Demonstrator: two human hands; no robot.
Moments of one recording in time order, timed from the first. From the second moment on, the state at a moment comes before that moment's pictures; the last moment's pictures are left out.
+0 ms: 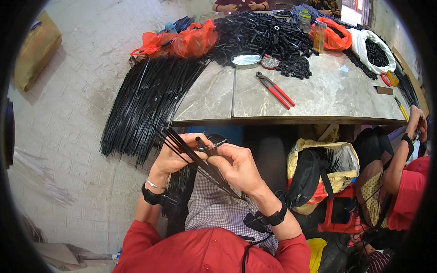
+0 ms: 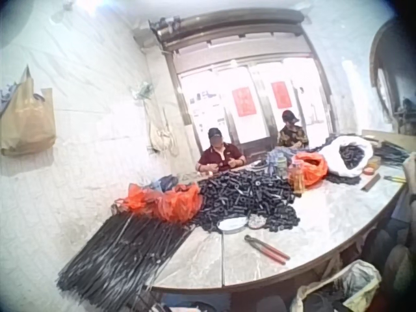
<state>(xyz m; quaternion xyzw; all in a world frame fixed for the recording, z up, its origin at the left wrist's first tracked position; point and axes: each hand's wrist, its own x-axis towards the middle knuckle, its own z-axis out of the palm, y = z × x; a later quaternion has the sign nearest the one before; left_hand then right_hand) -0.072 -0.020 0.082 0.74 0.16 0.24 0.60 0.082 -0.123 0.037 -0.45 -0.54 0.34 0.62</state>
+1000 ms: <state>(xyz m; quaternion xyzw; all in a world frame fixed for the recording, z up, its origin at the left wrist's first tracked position) -0.060 -0.013 0.090 0.80 0.14 0.26 0.52 0.100 -0.122 0.045 -0.45 -0.60 0.25 0.61</state>
